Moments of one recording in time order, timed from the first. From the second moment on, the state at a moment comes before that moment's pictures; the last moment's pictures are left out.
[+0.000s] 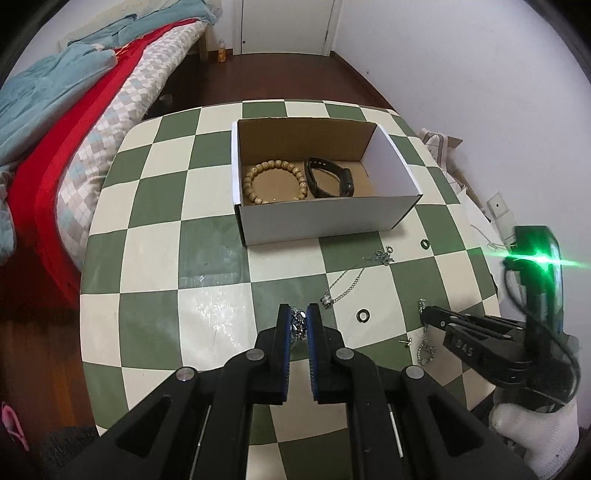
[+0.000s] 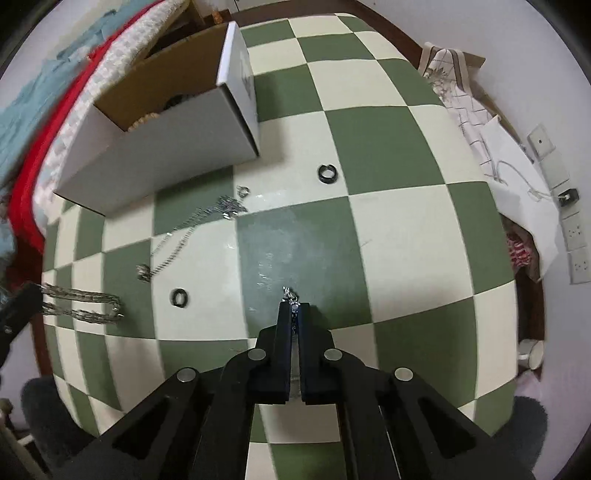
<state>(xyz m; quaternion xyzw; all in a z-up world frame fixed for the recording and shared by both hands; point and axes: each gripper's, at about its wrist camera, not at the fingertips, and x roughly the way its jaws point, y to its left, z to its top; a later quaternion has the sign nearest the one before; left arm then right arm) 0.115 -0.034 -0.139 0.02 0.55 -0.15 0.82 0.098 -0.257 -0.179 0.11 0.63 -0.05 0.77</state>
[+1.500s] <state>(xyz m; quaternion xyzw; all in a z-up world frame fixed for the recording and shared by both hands) 0.286 -0.063 -0.134 0.03 0.57 -0.15 0.80 0.286 -0.220 -0.094 0.08 0.57 0.02 0.82</state>
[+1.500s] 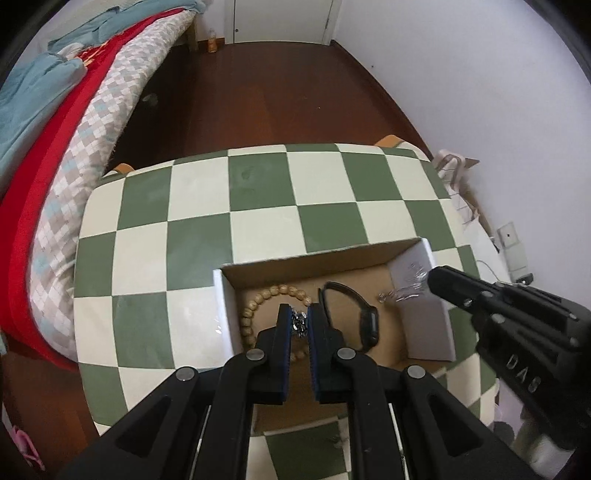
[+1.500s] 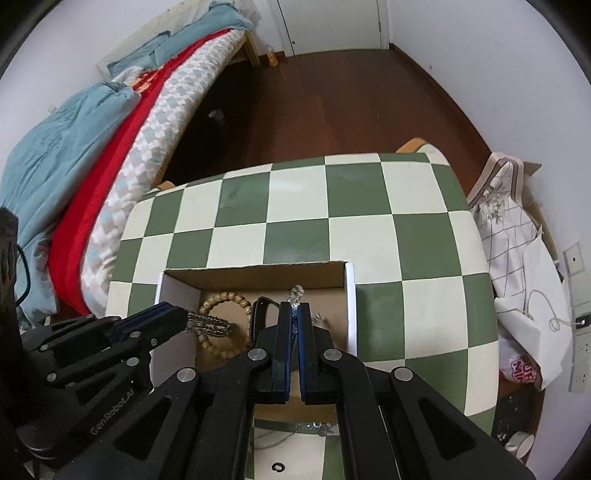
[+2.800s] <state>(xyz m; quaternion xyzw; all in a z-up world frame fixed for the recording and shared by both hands) 0.178 -0.004 -0.063 0.05 0.44 0.01 0.90 0.177 -0.209 -0.046 -0.01 0.53 -0.05 0.85</state>
